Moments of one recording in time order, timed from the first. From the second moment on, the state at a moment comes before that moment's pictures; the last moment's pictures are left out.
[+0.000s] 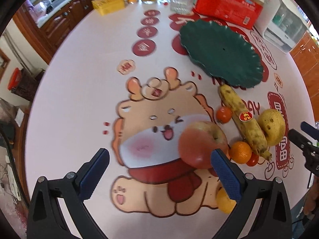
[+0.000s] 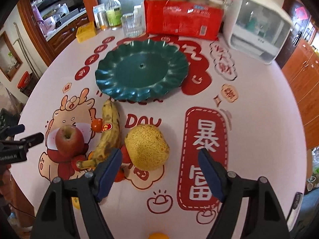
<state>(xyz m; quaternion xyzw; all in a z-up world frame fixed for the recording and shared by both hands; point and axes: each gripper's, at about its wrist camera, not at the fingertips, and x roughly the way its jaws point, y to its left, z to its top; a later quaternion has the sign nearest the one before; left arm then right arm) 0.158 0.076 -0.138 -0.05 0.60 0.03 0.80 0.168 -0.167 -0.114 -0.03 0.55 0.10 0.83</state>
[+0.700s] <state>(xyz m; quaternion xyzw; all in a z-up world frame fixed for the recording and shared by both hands) 0.191 0.034 -0.193 -0.11 0.64 -0.01 0.76 0.194 -0.160 -0.166 0.00 0.59 0.15 0.79</state>
